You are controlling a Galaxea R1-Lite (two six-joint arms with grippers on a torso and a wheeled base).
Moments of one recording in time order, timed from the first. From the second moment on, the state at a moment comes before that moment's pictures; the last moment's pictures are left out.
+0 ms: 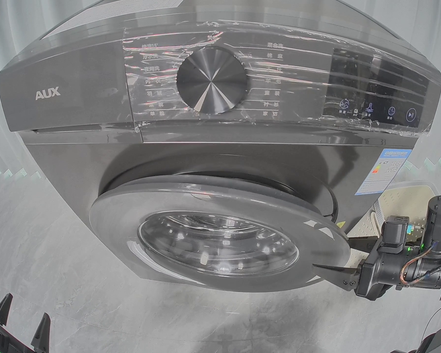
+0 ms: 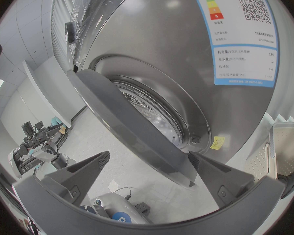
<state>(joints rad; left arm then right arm) 0.00 0.02 -0.02 0.01 -0.01 -0.03 0.55 1.39 -0.32 -0.72 0.20 0.15</state>
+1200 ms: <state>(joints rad) 0.00 0.02 -0.02 0.01 -0.01 -0.03 0.62 1.41 -0.28 -0.72 0.21 0.15</state>
